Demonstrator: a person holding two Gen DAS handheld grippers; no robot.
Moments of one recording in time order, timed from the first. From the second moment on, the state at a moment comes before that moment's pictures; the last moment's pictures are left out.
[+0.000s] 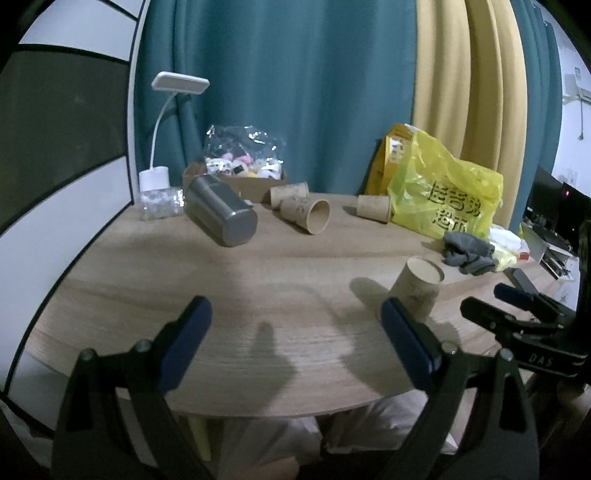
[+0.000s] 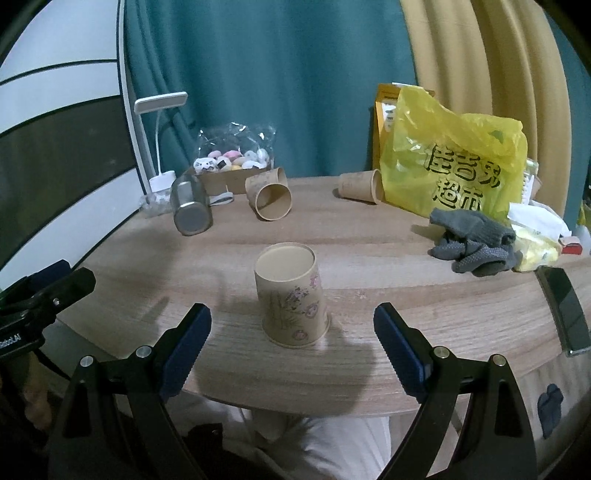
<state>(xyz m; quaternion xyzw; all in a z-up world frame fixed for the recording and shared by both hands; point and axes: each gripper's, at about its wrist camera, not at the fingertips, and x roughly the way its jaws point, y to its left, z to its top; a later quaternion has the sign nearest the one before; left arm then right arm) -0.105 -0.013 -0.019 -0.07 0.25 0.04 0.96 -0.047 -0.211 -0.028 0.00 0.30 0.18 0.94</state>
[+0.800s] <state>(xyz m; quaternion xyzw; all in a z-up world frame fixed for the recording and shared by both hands) -0.109 -0.009 -0.011 -0.07 0.24 0.03 0.97 -0.054 -0.211 -0.016 0.00 0.28 0.18 0.94</state>
